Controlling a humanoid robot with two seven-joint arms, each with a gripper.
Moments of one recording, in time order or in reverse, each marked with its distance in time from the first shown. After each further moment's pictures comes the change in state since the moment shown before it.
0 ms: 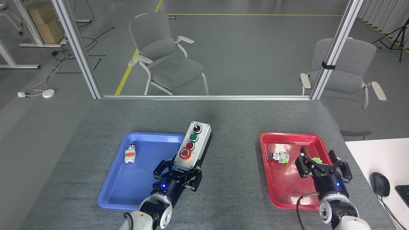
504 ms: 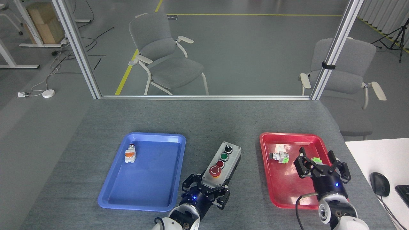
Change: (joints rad) left arm -0.049 -0.111 -0.162 0.159 -0.032 0.056 -0.063; right arm -0.001 0.006 0.000 0.007 0.000 -0.001 -0.001
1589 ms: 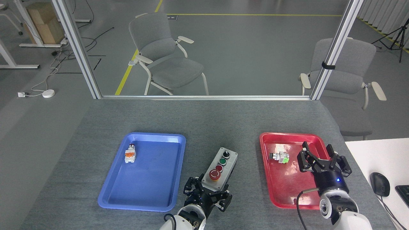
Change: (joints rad) left arm -0.059 -0.041 -0.052 0.155 -0.010 0.112 -0.003; right arm -0.031 -0.009 0.002 0.007 0.003 -0.001 -0.002
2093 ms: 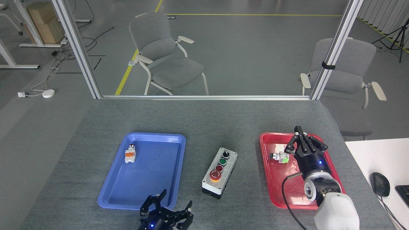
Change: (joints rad) left arm 0.360 0.331 0.140 -0.551 0.005 -0.089 0.001; right arm -0.126 0.014 0.133 0.052 0.008 0.000 0.015
